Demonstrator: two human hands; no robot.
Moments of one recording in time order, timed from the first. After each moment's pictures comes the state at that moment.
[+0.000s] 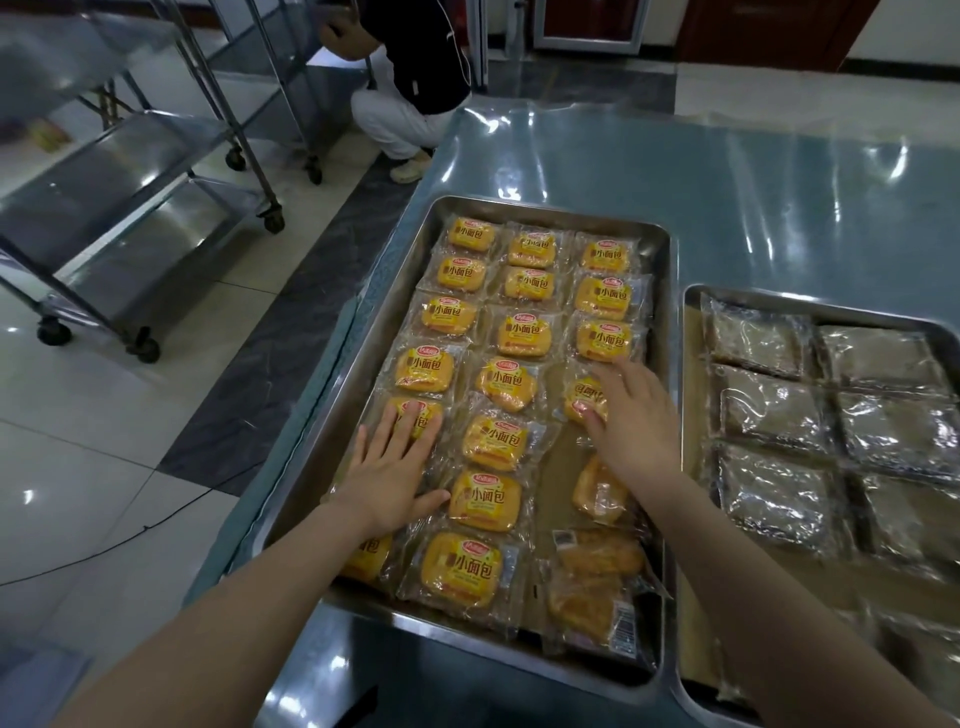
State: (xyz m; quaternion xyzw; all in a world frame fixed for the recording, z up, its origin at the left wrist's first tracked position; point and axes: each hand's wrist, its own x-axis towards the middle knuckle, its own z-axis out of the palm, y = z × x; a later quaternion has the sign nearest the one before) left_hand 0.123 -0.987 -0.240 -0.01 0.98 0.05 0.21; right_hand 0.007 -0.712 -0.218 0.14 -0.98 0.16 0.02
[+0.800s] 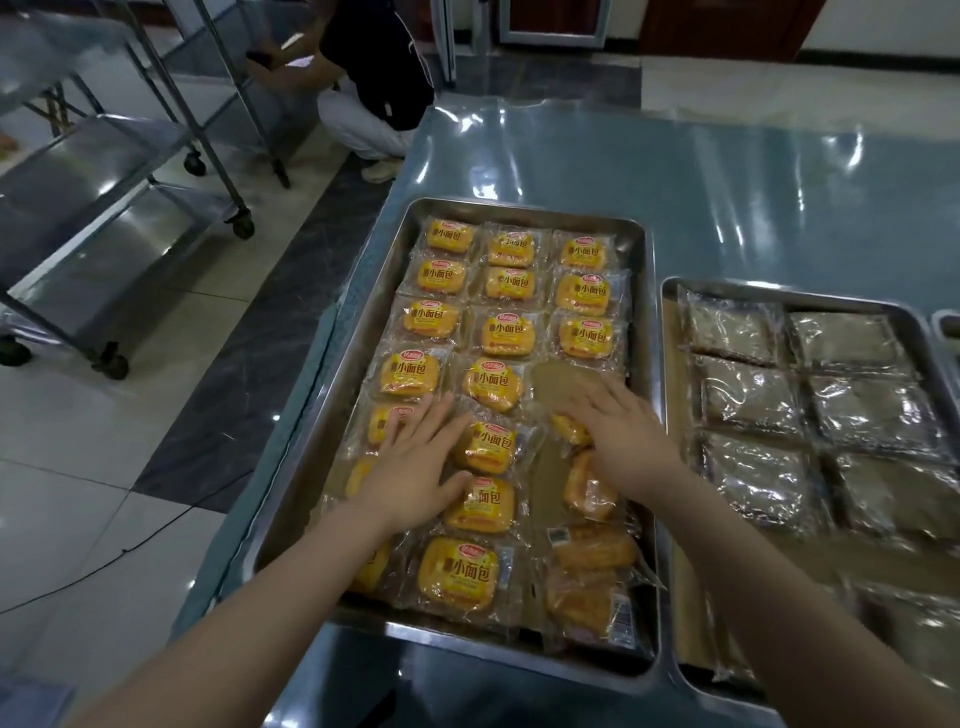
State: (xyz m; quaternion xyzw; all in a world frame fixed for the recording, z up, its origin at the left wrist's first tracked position) left_hand 0.105 -0.955 -0.213 0.06 0.98 0.14 0.12; right_hand 0.021 -0.702 -0.200 0.26 -0.96 0.09 -0.11
